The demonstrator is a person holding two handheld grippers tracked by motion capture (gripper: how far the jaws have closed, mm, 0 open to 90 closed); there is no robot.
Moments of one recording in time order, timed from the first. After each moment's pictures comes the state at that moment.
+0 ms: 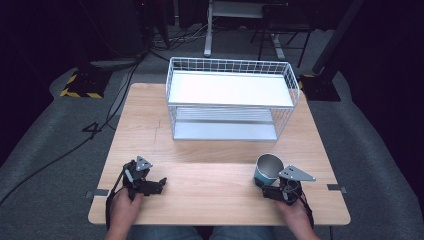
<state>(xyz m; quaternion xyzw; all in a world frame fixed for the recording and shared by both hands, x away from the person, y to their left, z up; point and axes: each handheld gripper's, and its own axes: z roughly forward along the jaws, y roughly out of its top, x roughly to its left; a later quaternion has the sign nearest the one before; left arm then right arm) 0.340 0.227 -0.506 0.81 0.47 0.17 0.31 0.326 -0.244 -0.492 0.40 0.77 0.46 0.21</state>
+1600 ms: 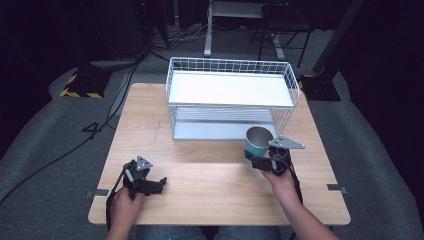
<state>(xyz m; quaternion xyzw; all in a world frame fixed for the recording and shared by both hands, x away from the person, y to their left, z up) 0.341 0.226 -0.506 0.80 0.47 0.17 0.31 0.393 -0.207 -0.442 0.41 0.75 0.47 0.21</state>
